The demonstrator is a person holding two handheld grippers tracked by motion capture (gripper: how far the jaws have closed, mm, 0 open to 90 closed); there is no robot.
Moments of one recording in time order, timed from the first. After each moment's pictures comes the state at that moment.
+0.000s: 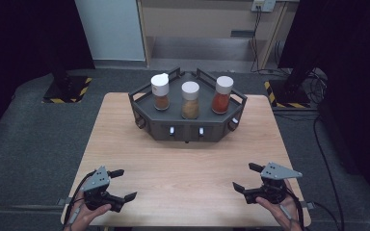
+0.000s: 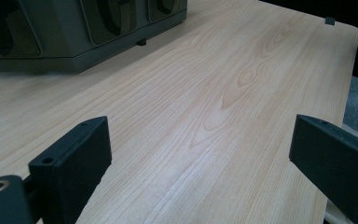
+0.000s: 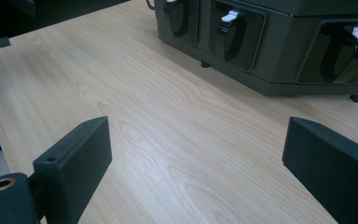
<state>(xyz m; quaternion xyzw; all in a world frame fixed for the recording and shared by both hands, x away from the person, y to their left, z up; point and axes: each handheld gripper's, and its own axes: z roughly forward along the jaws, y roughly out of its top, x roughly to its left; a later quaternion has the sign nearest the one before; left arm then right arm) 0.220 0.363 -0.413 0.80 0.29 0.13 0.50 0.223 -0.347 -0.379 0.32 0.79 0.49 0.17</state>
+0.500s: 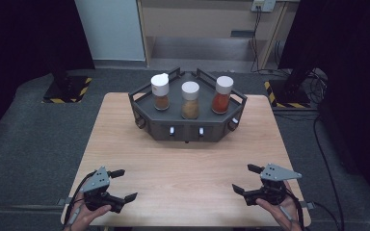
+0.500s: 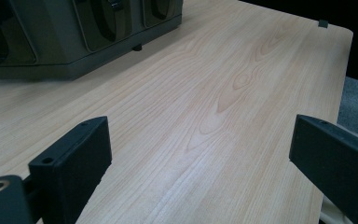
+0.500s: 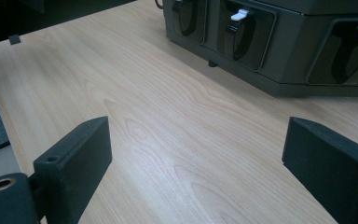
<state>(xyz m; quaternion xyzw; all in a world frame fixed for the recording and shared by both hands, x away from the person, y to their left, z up) 0.219 0.364 -0.413 0.80 0.28 0.13 0.51 0.225 -0.351 -0.383 0.31 0.80 0.49 0.16</state>
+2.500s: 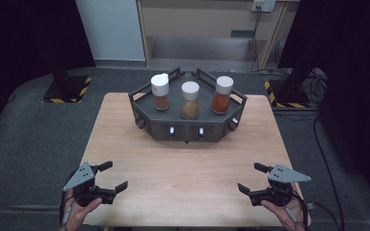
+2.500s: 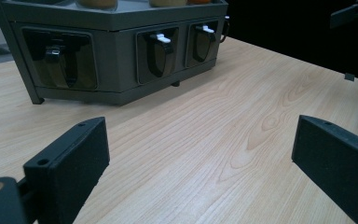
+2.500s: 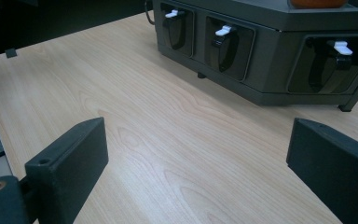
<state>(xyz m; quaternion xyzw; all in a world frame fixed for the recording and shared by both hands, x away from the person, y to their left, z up) 0.202 0.384 -0.424 0.74 0.33 0.18 0.56 0.214 -0.364 -0.387 0.31 0.78 0.51 0.18</state>
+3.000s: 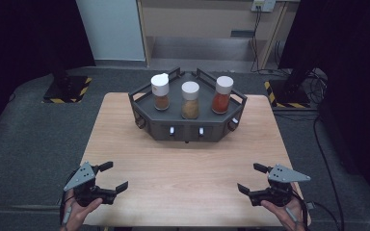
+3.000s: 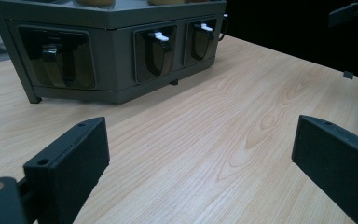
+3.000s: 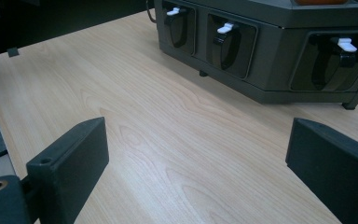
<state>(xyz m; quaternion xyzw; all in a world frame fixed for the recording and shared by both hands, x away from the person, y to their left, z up) 0.203 0.383 -0.423 0.74 0.32 0.18 0.56 0.216 -0.364 -0.387 0.31 0.78 0.51 0.18</state>
